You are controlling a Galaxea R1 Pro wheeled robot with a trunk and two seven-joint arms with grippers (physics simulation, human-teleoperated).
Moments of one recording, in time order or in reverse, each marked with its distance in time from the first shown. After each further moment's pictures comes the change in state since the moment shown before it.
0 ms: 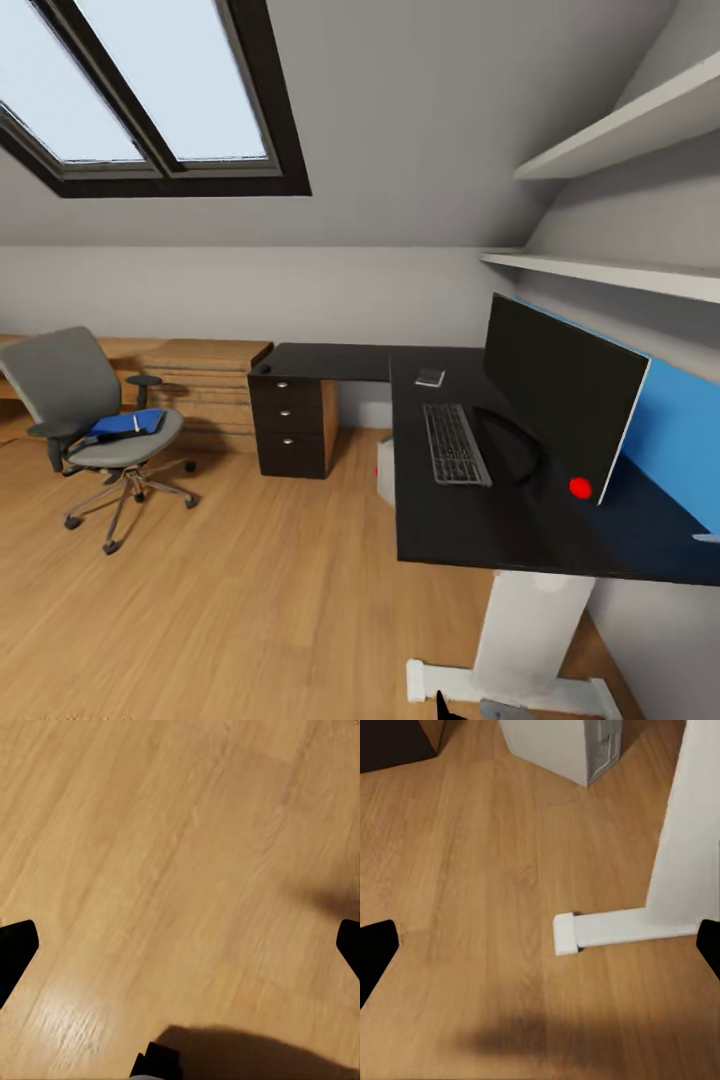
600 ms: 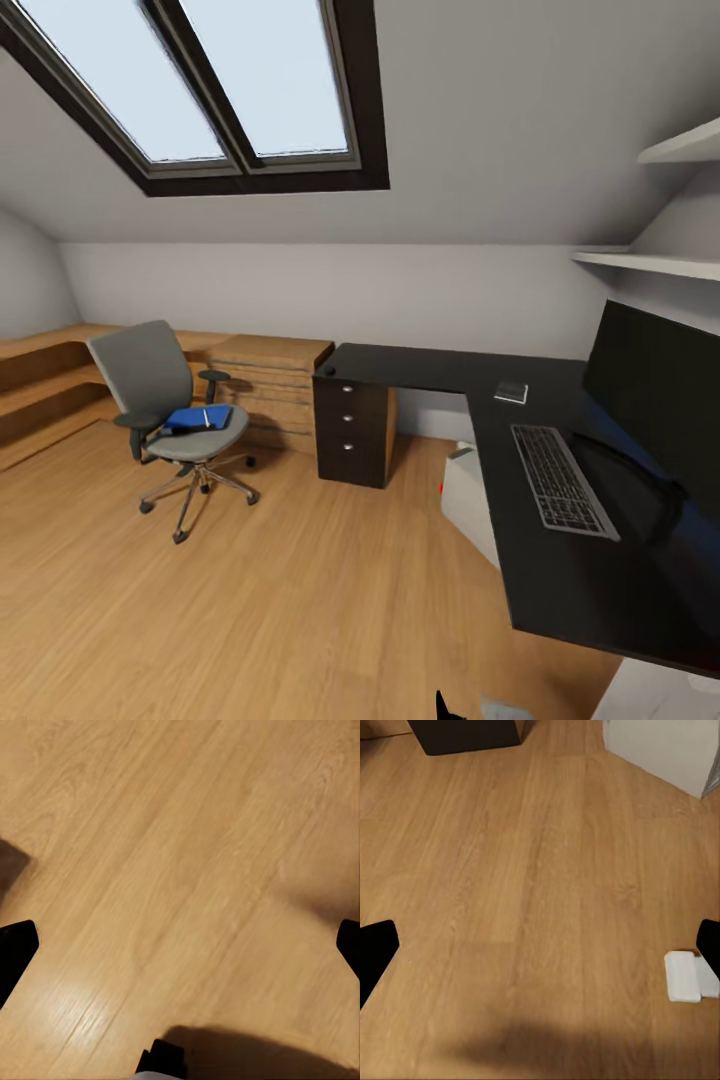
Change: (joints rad) left arm 0.000 0.005 0.004 0.000 0.000 -0.001 0.000; right arm 0.000 0.000 0.001 0.000 0.005 0.000 0.001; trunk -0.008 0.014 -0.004
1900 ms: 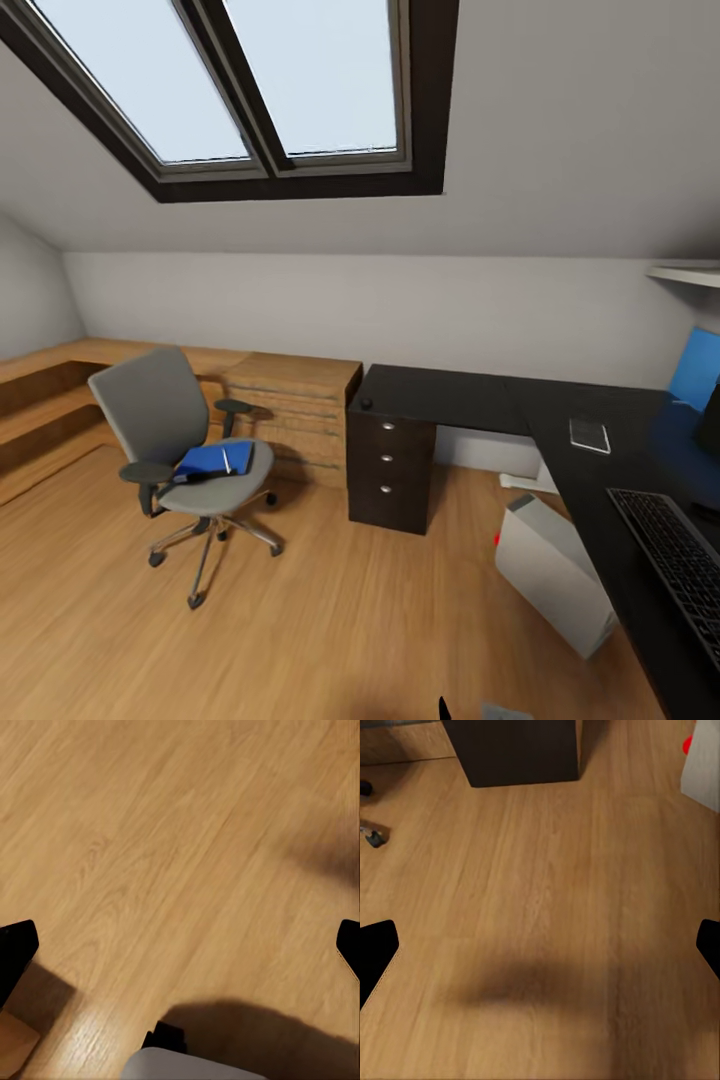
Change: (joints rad) left arm 0.000 -0.004 -0.003 0.016 -0.002 0.000 0.001; right arm 0.000 -0.005 0.003 0.019 0.003 0.000 0.001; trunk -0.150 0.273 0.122
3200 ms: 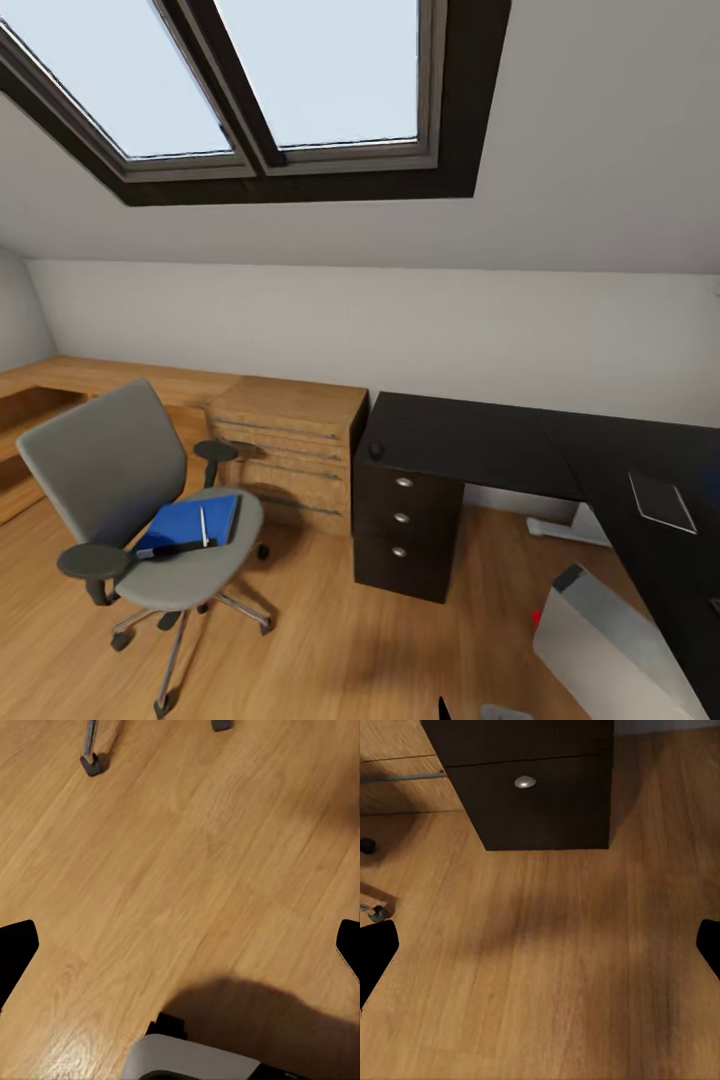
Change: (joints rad) left arm 0.001 -0.001 0.000 0.002 0.000 0.000 0.000; right arm 0.000 0.000 0.003 0.000 0.000 0.000 0.001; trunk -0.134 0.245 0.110
